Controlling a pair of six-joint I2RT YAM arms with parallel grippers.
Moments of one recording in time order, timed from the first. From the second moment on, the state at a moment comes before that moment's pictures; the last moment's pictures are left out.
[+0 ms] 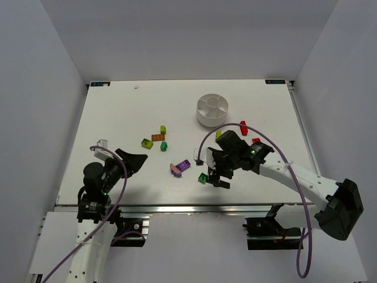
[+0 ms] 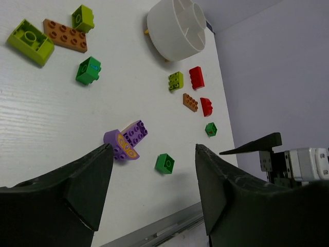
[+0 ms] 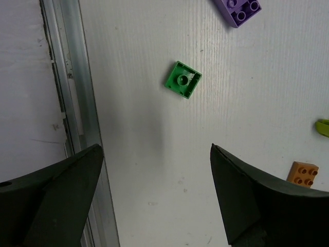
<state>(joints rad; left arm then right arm) -0.06 0.29 0.38 -0.30 0.40 -0.81 0.84 1.20 0.97 -0.79 -0.35 -0.65</state>
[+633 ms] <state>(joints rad) -0.06 0.33 0.37 -0.32 0.37 -0.84 0.86 1.48 1.00 -0.57 -0.26 -0.30</state>
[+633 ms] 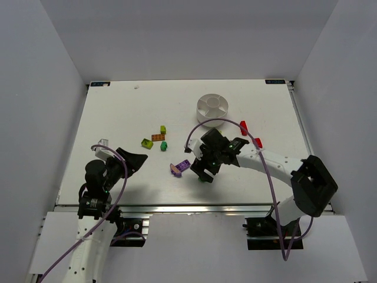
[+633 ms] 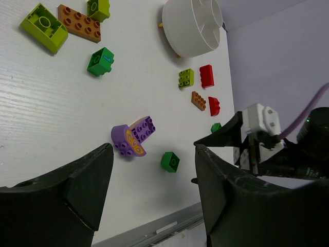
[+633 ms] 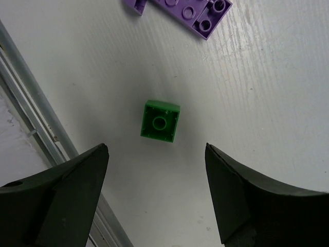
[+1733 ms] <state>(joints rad) -0.06 0.42 0.37 -0.28 0.38 -0.83 0.89 1.70 1.03 -0.53 -0.21 -0.34</state>
